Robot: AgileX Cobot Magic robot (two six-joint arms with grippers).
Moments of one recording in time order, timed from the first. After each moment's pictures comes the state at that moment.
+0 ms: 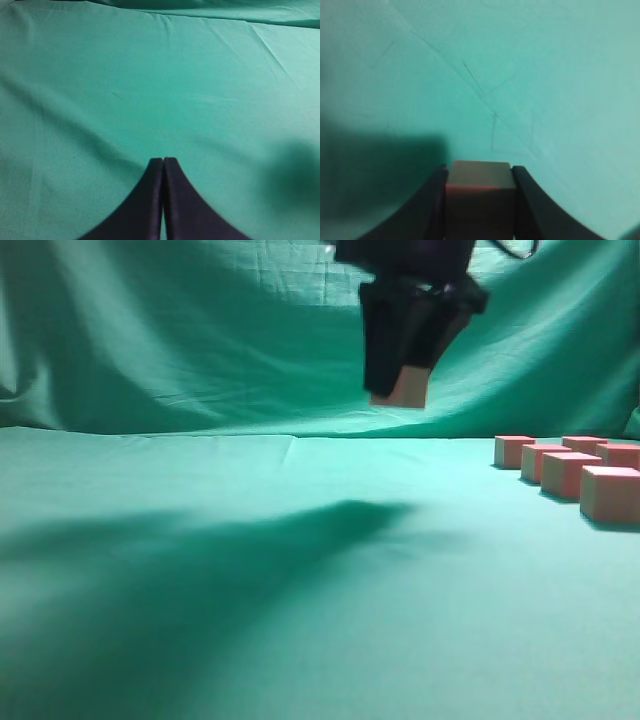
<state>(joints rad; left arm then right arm) -0.01 -0.01 0.02 -0.07 0.35 -0.03 0.53 2.04 -1.70 0.18 1.12 -0.43</state>
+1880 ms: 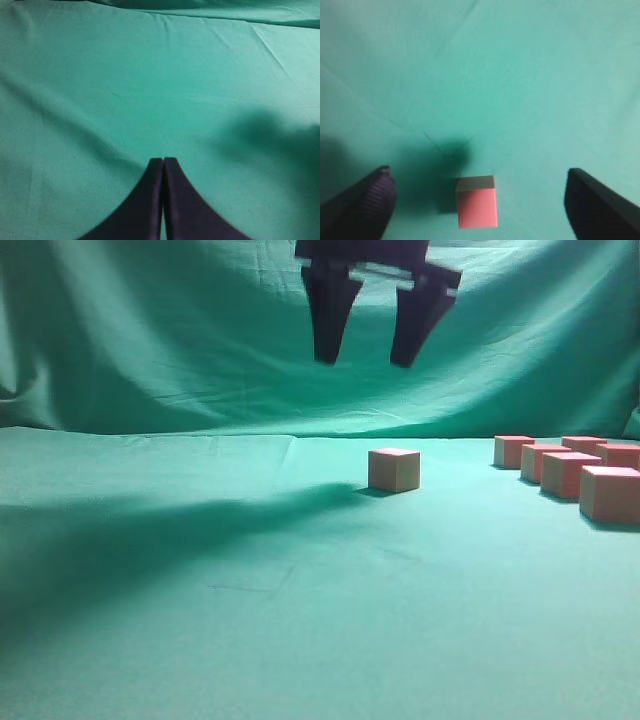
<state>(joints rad) -0.01 -0.01 0.02 -0.07 0.35 -0.03 0.54 2.16 -2.03 0.08 1.23 -0.20</state>
